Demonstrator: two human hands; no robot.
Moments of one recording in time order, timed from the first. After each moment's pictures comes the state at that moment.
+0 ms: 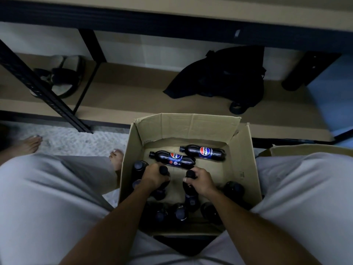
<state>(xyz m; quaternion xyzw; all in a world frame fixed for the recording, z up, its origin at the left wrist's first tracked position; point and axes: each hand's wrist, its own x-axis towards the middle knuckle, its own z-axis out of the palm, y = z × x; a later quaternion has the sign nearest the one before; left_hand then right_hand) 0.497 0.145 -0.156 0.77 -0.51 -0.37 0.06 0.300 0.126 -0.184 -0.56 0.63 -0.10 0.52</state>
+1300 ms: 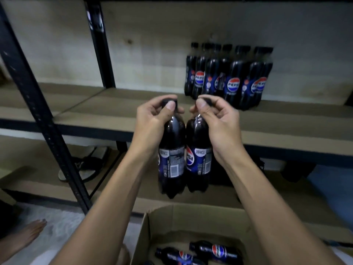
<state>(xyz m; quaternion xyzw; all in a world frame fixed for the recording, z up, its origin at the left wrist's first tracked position) 0.538 0.031 0.234 0.37 -0.51 -0.32 0.71 0.395 -0.003 0.234 -0.58 0.25 -0.62 0.46</state>
